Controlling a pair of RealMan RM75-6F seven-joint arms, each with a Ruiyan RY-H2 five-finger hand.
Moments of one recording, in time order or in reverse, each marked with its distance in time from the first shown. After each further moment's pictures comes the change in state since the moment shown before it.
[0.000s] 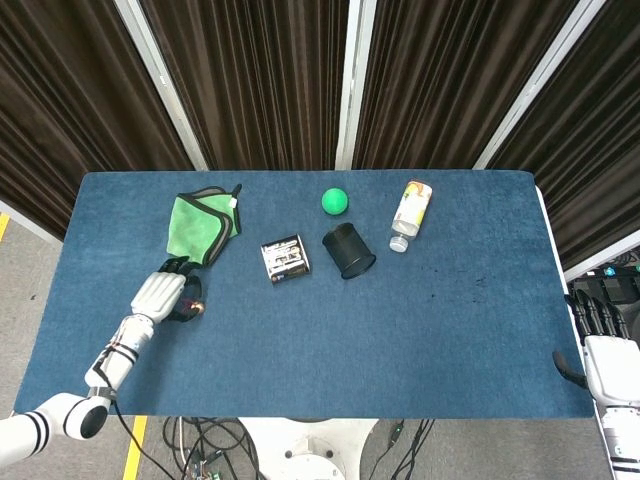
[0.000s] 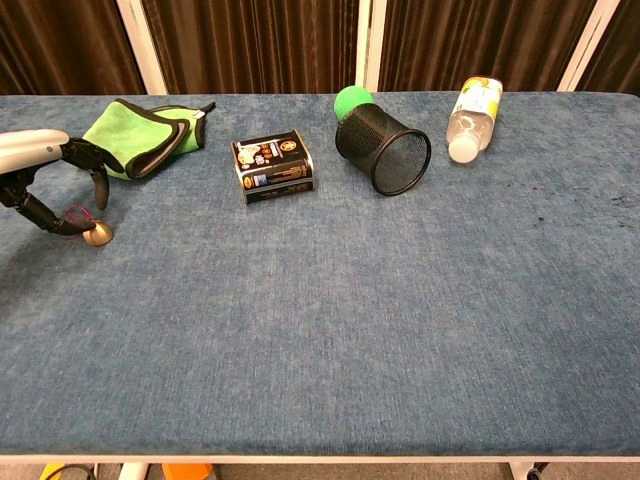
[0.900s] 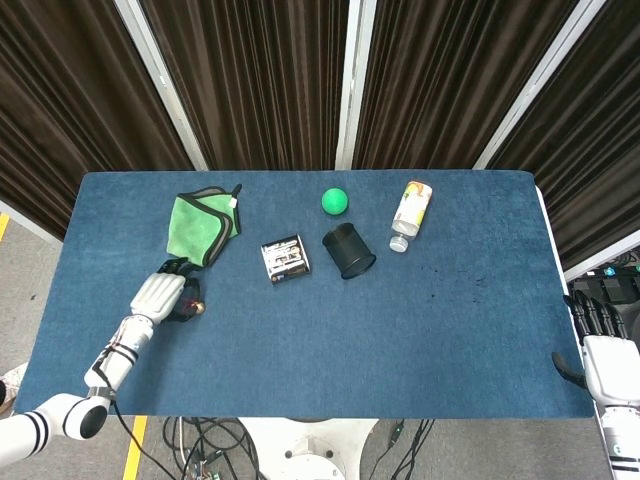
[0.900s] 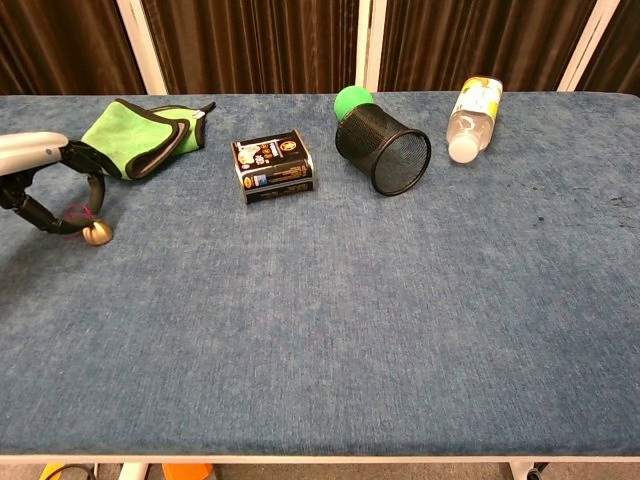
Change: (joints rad) left arm -0.005 0.004 0.007 -0.007 -0.021 -0.010 0.022; right arm 0.003 -0.005 -0.001 0.007 0.005 -0.011 0.006
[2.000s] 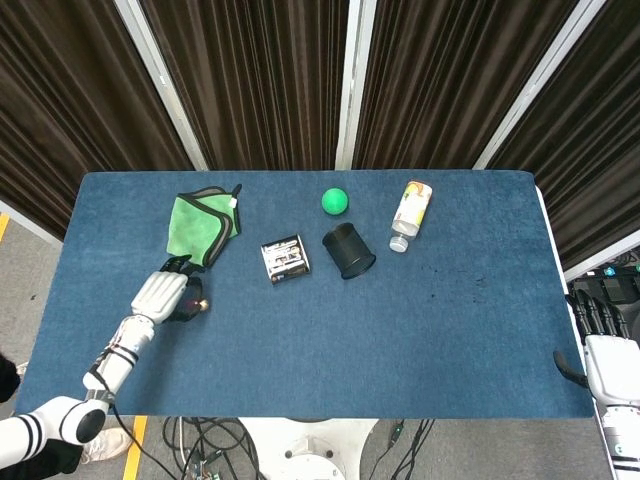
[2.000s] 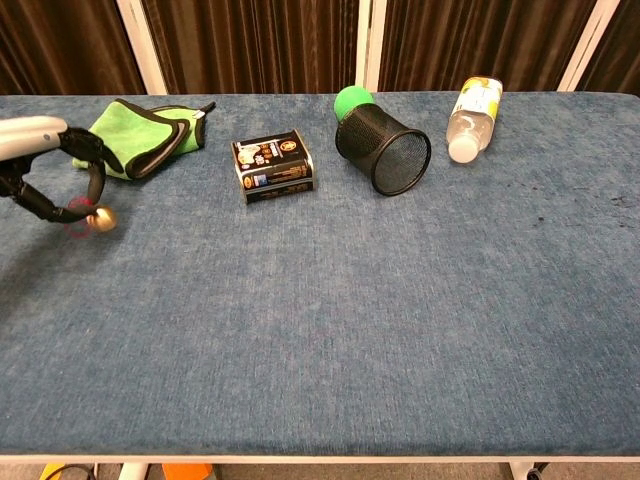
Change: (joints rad) left arm 0.003 0.059 -0.015 -0.123 0.000 0.042 0.025; right arm -0.001 0.001 0.002 0.004 0.001 0.003 0.007
